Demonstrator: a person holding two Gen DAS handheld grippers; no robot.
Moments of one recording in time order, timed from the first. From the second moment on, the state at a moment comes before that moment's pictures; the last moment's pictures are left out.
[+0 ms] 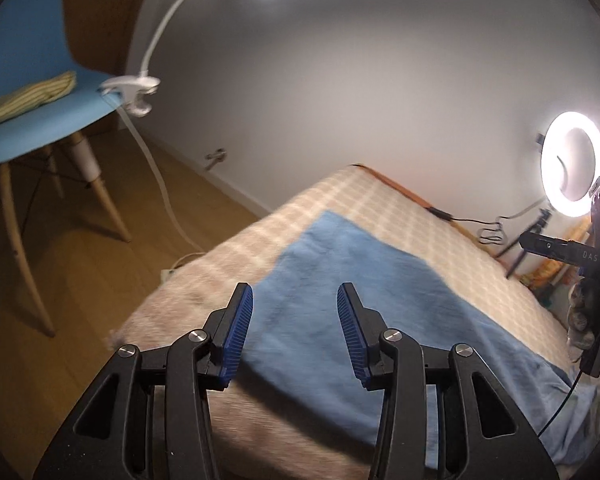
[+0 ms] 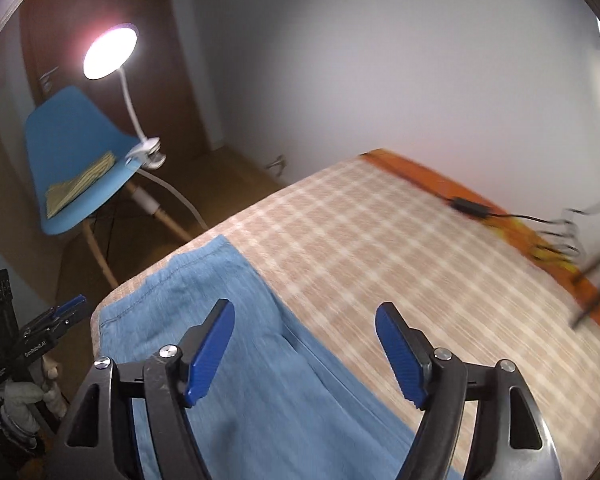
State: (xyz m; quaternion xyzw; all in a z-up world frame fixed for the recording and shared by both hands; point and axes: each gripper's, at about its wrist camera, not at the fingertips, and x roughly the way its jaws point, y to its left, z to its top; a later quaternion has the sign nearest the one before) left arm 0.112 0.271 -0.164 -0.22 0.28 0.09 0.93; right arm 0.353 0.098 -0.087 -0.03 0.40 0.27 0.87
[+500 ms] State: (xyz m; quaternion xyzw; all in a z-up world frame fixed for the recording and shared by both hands) left arm 0.132 0.171 -0.121 -0.21 0.30 -0.10 0.93; right arm 0.215 -0.063 -0.046 0.04 0.38 0.11 0.92
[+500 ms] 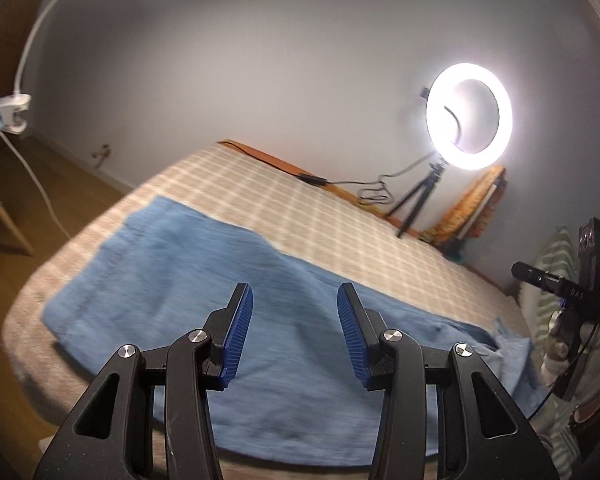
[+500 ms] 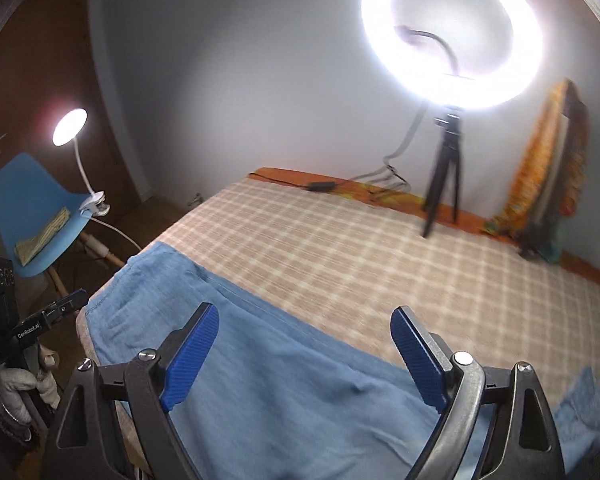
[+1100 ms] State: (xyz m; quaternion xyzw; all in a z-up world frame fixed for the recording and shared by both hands) left arm 0.181 0.014 -0.100 -0.16 0.38 -0.31 0.86; right arm 0.086 -0.231 -0.049 0.16 0.37 -0.05 0.91
